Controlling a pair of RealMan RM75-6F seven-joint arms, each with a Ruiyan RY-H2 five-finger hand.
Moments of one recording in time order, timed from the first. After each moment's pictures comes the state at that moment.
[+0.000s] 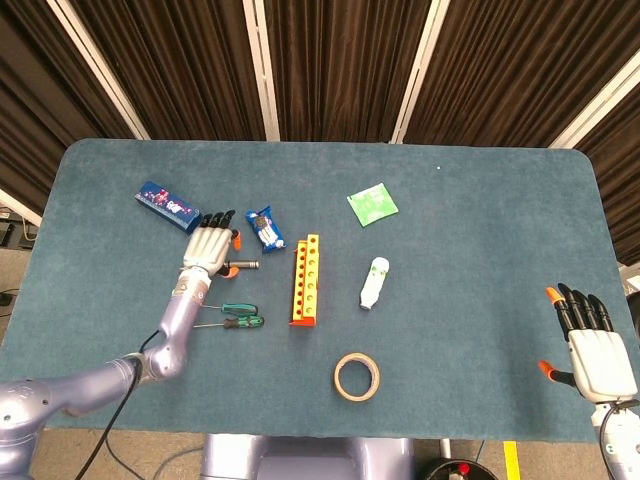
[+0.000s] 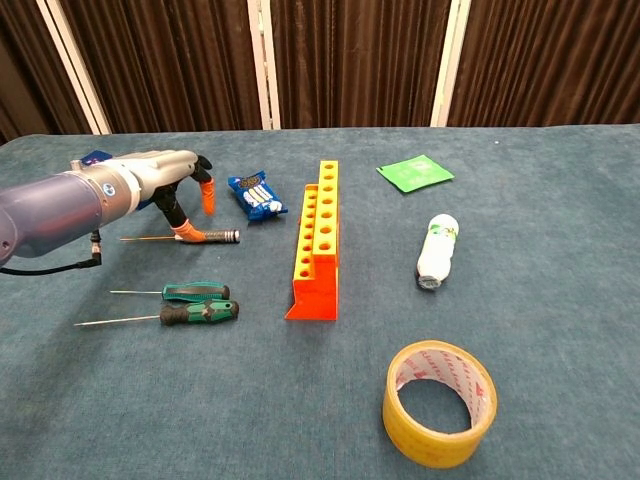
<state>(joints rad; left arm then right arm) -0.91 -1.78 -0.30 -1.05 0.69 0.80 0.56 0.10 -1.10 0.05 -1.63 -1.46 1.41 -0.08</state>
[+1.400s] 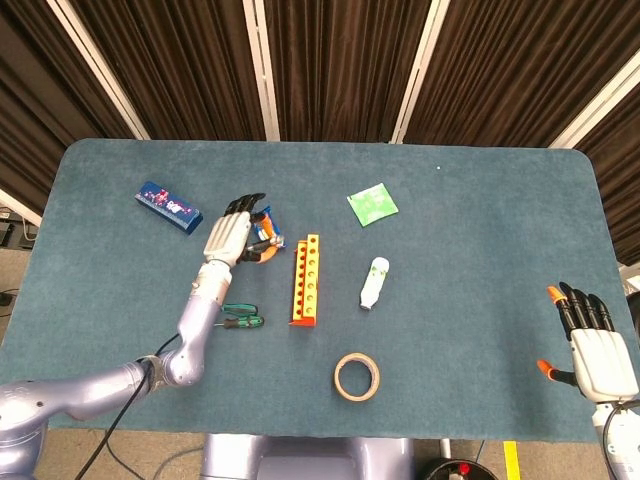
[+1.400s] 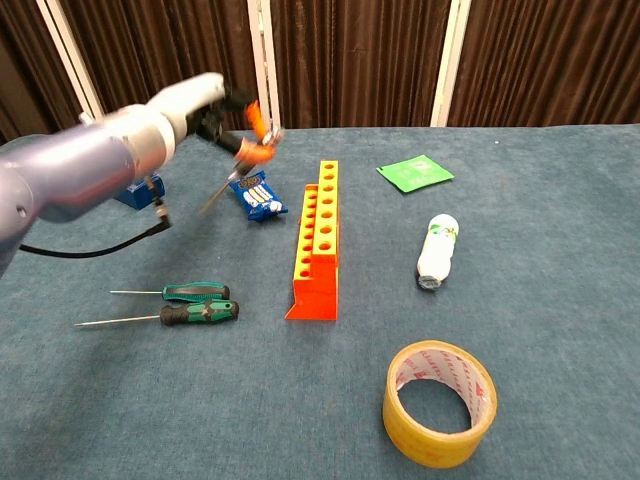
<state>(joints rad) -0.89 -1.76 -0.48 -1.29 0.82 0.93 0.08 0.09 -1.10 0.06 -1.63 -1.46 1.41 -0.03</state>
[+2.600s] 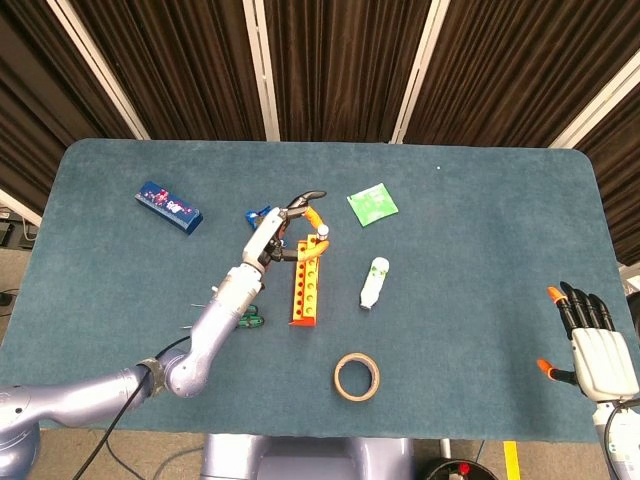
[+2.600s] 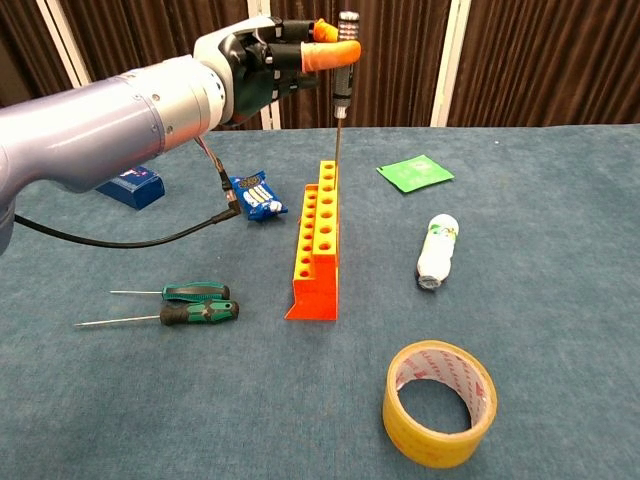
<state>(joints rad) -0.87 -1.75 -0.56 -1.43 1.06 0.80 -0.61 0.10 -1.10 0.06 -1.63 -1.45 1.41 -0.01</state>
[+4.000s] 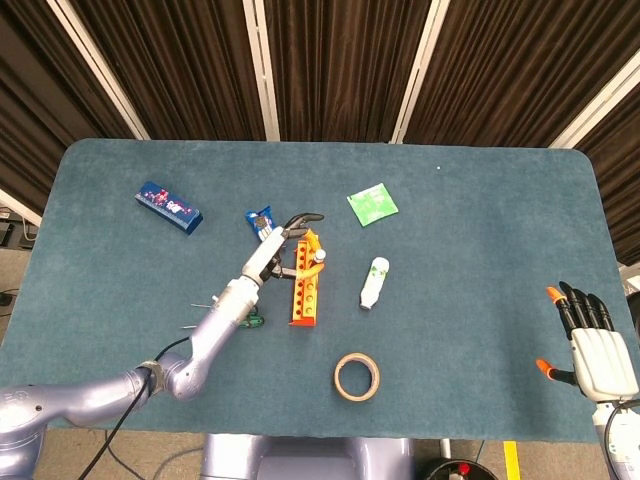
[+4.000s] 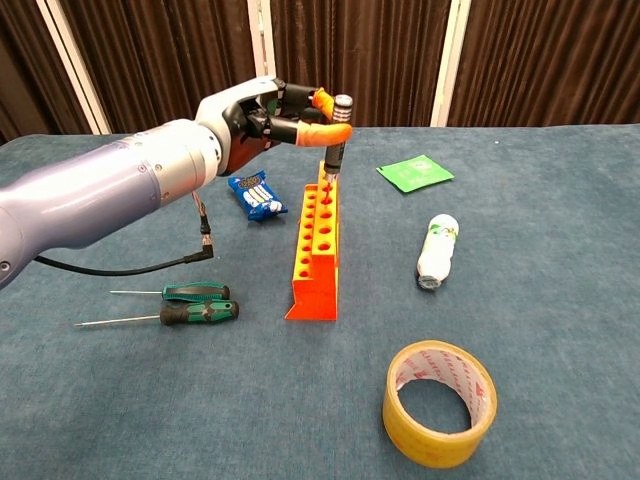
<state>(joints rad) -0.88 -1.79 -0.42 -1.29 1.17 0.82 -0.64 0.10 -1.10 0.06 -1.63 -1.46 1.42 0.00</state>
